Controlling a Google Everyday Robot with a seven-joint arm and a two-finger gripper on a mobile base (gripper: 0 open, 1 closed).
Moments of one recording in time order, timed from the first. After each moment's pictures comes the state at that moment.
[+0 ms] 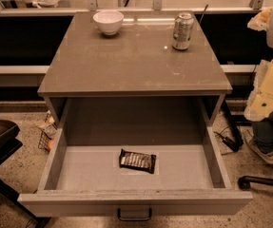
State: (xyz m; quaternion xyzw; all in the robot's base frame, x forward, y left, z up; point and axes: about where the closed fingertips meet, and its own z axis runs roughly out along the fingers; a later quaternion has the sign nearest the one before) arm 0.437 -0.210 1.000 -0.60 0.77 -0.06 0.19
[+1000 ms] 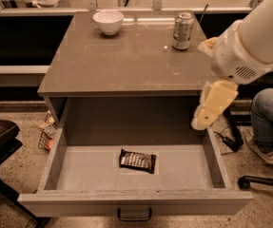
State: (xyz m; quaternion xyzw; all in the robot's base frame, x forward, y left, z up) arm 0.471 -0.144 0.936 -0.63 0.74 0.01 0.25
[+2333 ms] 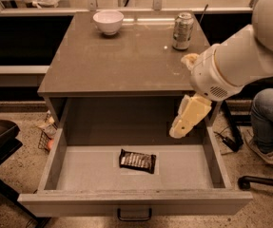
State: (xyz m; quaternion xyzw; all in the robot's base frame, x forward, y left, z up) arm 0.482 -0.101 0.896 -0.62 0.72 0.05 0.30
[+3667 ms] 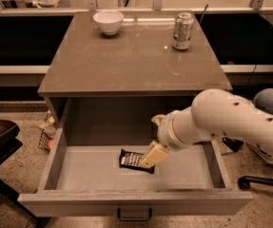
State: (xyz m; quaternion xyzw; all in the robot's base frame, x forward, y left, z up) arm 0.483 -0.045 0.718 -0.58 0.75 0.12 0.29
